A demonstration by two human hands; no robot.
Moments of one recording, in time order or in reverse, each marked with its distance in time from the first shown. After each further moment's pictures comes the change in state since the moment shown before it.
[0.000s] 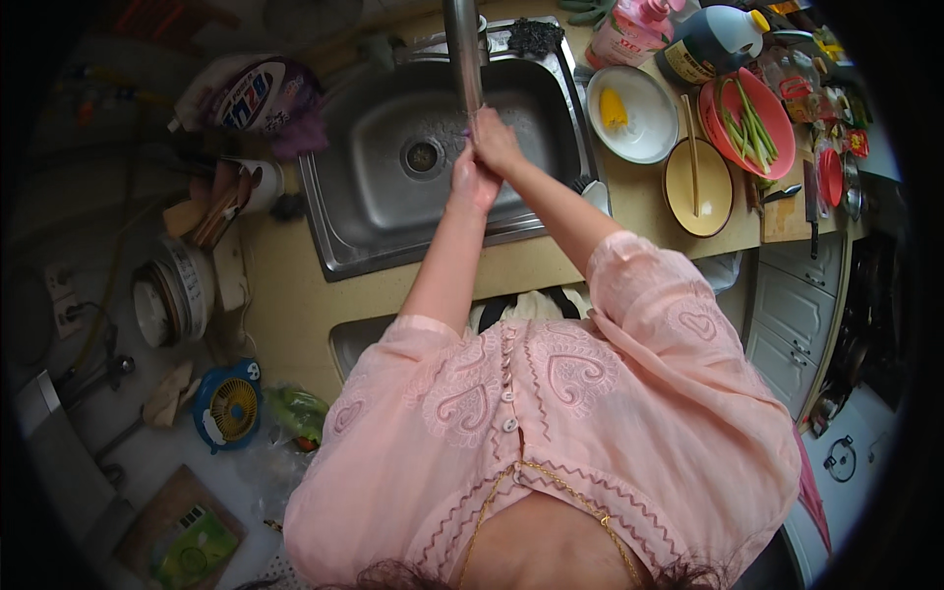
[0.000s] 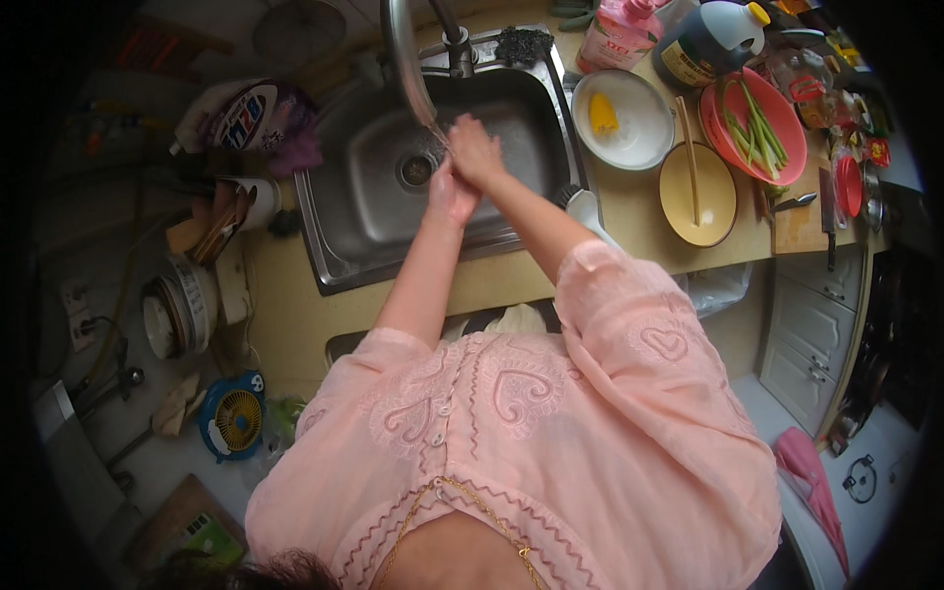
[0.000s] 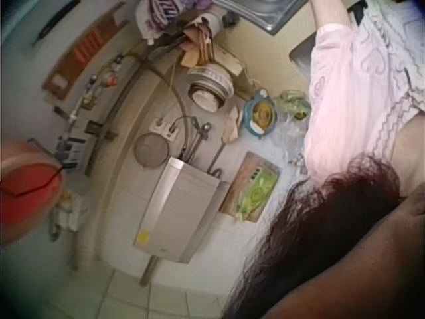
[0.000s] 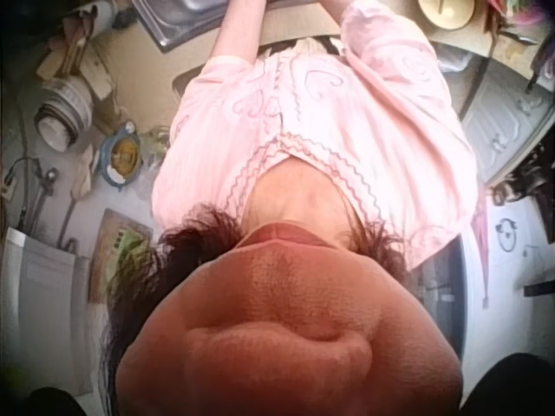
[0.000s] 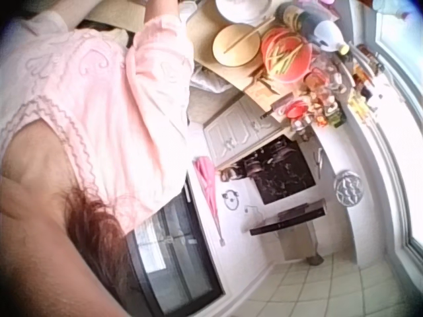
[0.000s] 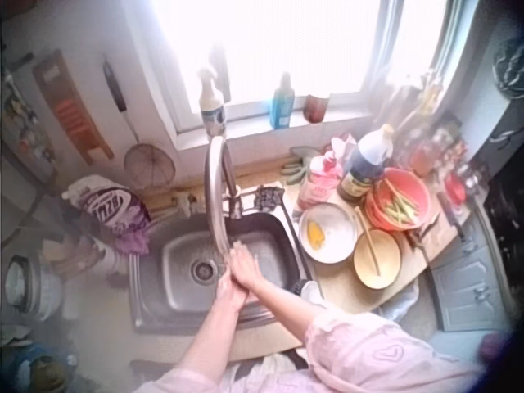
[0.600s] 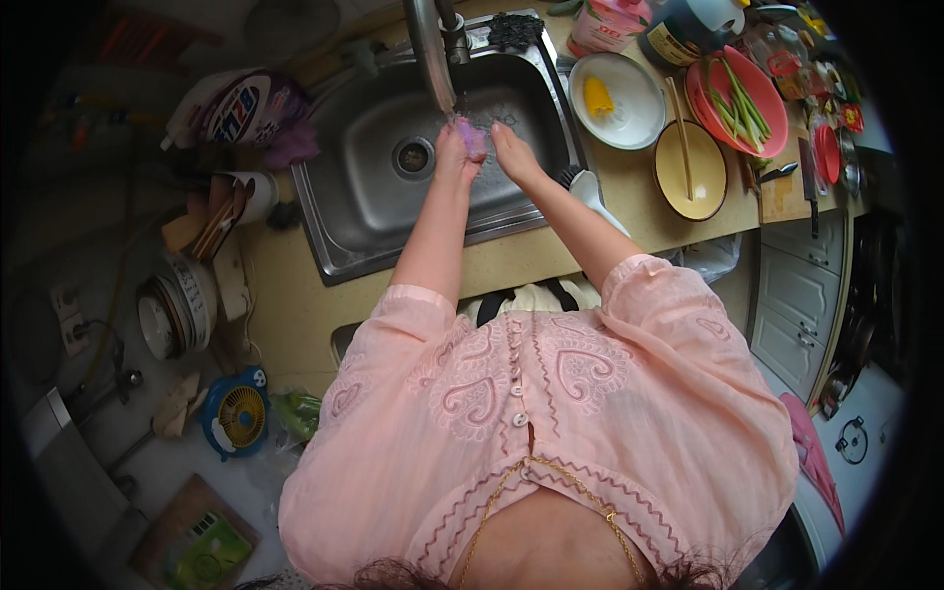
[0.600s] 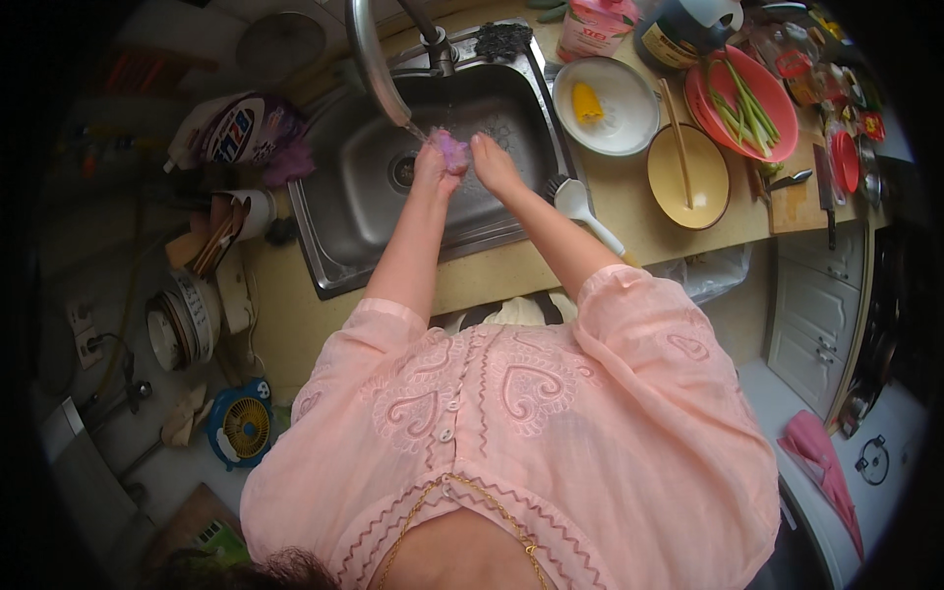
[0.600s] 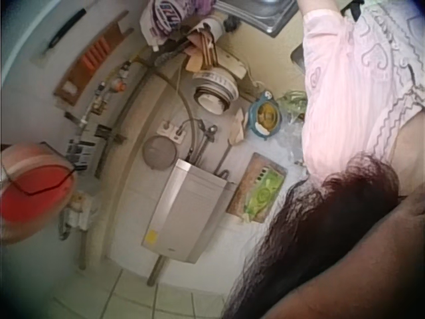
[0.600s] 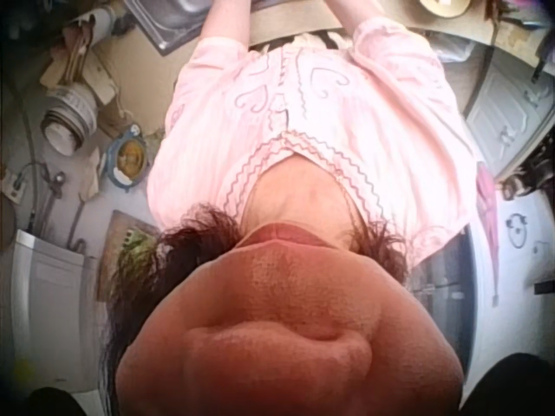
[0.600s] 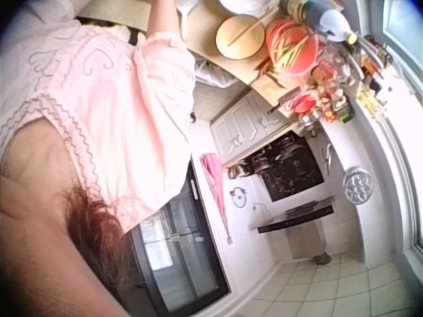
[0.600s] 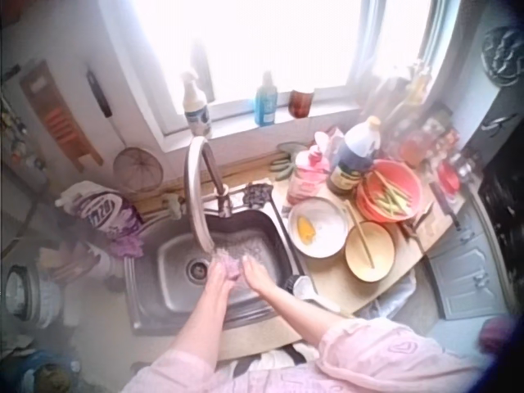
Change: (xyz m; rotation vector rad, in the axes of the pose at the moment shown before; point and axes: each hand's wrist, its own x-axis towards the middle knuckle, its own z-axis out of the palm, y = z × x) left_hand 0.048 0.018 -0.029 0.324 0.216 0.026; right_hand -0.037 0.030 -0.017 0.347 0.149 0.052
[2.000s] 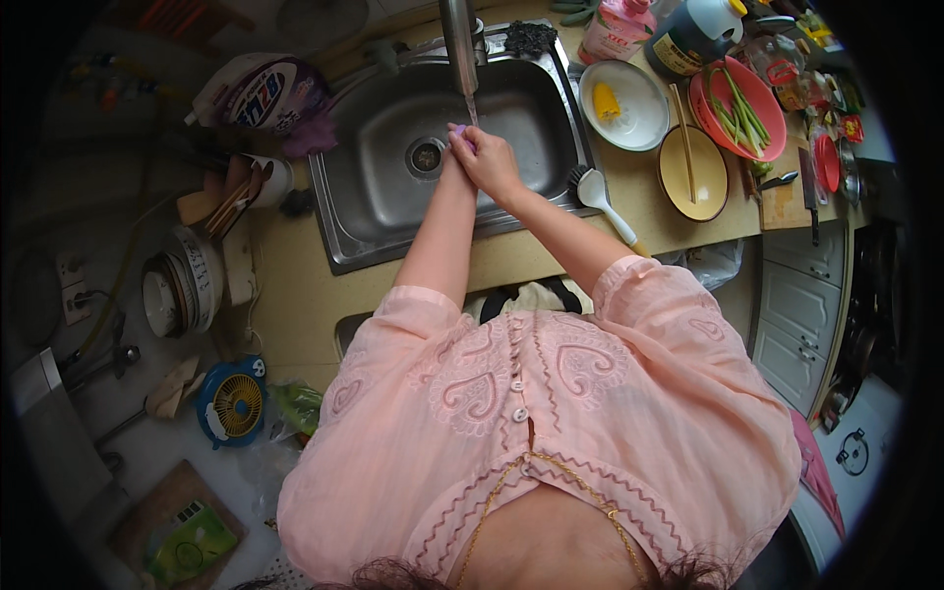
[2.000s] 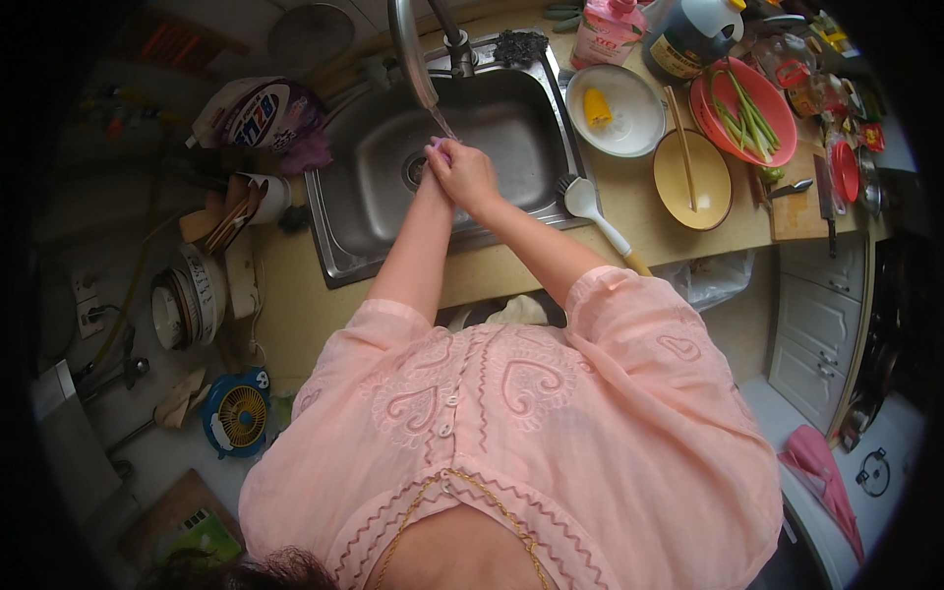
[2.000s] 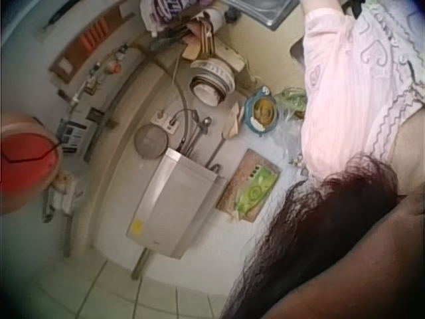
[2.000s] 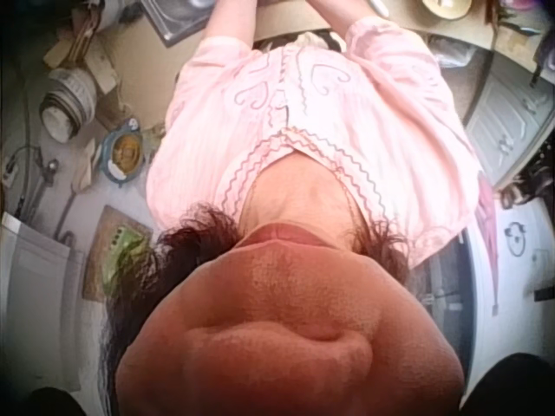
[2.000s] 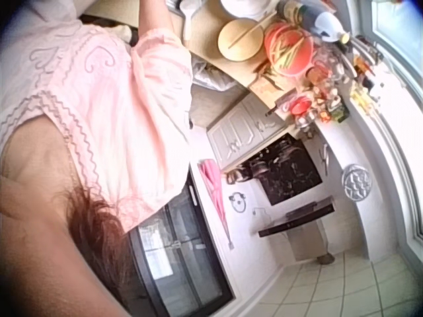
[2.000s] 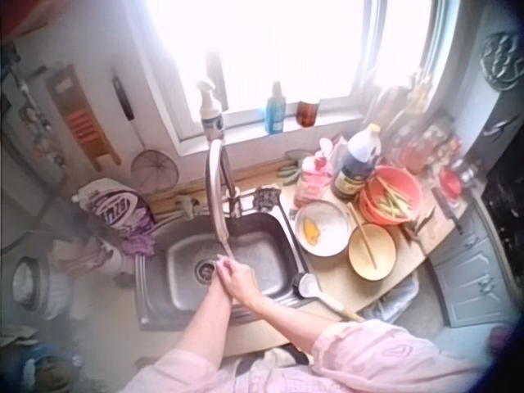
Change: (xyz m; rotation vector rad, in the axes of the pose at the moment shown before) left_hand 0.027 -0.018 -0.064 -0.493 -0.562 -0.137; right_hand -0.048 -0.100 0.020 -0.016 0.182 -0.356
